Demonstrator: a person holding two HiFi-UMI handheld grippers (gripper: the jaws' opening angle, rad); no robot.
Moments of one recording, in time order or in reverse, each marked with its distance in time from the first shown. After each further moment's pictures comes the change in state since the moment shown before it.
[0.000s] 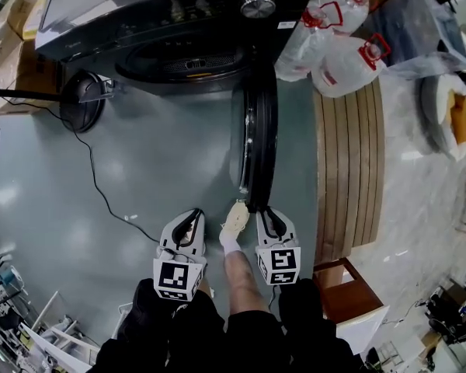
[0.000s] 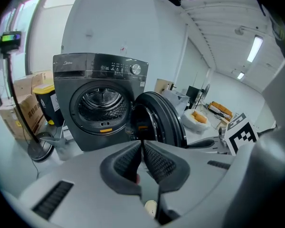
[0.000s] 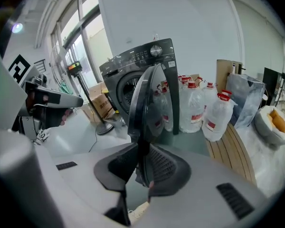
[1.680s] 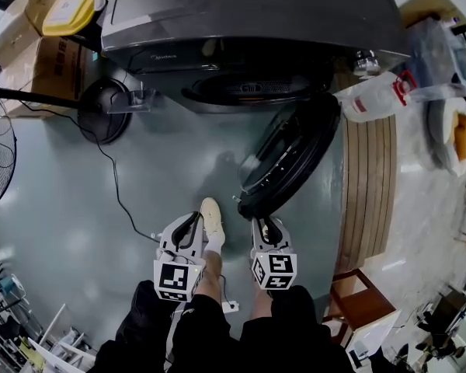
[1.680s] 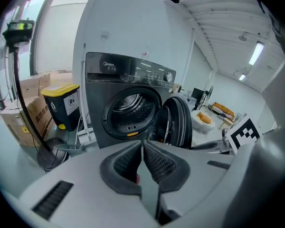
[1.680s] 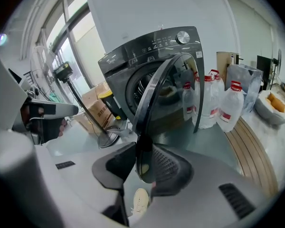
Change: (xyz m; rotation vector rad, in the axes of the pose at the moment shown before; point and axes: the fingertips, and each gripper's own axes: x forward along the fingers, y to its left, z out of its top) left arm -0.053 0.260 0.015 -0.002 -0.014 0.011; right arm 0.141 0.206 0.076 0.156 -0.002 -0.044
